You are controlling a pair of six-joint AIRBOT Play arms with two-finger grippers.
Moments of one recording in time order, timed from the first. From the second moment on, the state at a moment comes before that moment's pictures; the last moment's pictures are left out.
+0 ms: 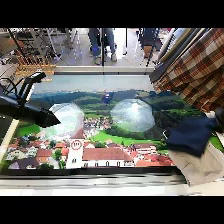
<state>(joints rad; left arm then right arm) -0.07 -1.13 1.51 1.07 -1.62 -1.26 -0.86 -1.17 1.29 -1.10 1.58 1.64</state>
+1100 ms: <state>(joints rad) -0.04 -1.11 1.51 1.75 -1.38 -1.69 -0.55 -1.15 1.11 -1.07 1.13 1.35</state>
